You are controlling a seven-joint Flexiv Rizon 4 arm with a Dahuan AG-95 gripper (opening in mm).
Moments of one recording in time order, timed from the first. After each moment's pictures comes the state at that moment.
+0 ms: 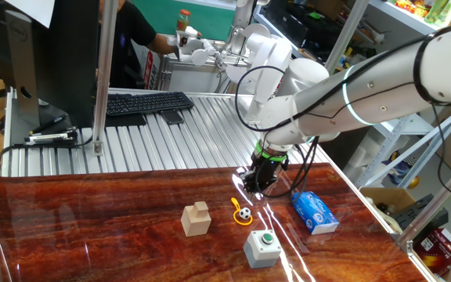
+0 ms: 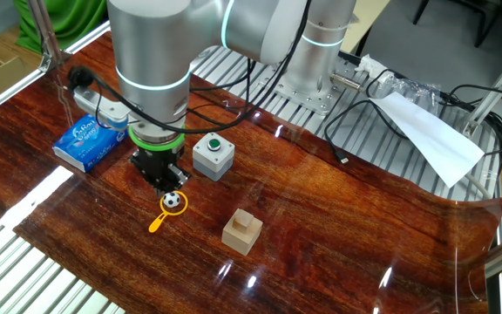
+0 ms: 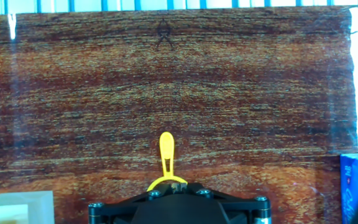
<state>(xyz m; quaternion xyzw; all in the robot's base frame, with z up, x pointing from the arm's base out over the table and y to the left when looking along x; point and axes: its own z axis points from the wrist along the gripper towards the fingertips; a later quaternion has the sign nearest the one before) 0.594 -0.080 0.064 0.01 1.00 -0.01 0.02</state>
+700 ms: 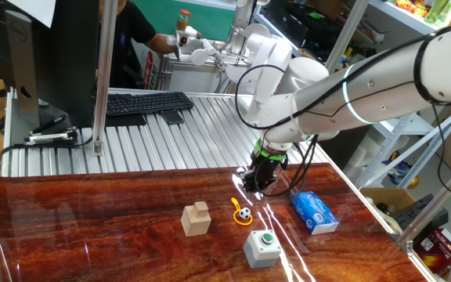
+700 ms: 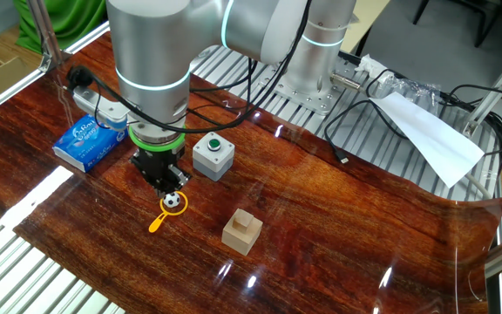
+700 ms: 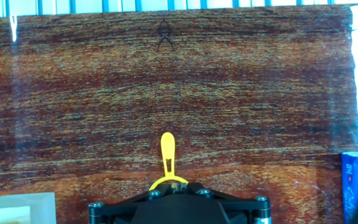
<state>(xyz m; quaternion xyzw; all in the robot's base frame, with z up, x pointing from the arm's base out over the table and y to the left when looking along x) 0.596 -0.079 0.064 0.02 1.00 -0.01 0.02</state>
